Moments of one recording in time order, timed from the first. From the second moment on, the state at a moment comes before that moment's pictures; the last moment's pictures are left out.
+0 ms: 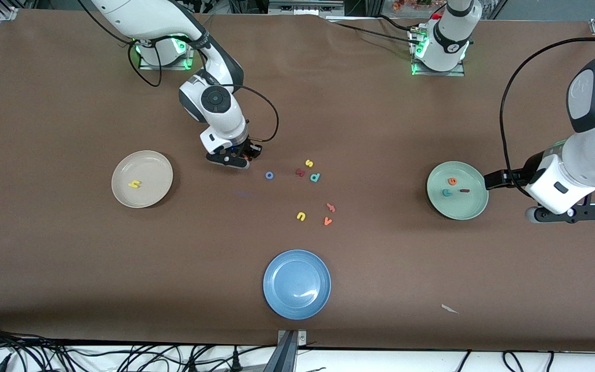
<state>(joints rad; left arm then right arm) -0.07 0.39 -0.02 -1.30 0.02 1.54 -0.15 0.30 0.46 0.34 -2.18 -0.27 2.62 1.06</state>
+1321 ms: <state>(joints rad) -0.07 0.35 -0.01 -1.41 0.02 1.63 -0.15 0.04 0.23 0.21 -2.18 -0.27 2.23 0.29</state>
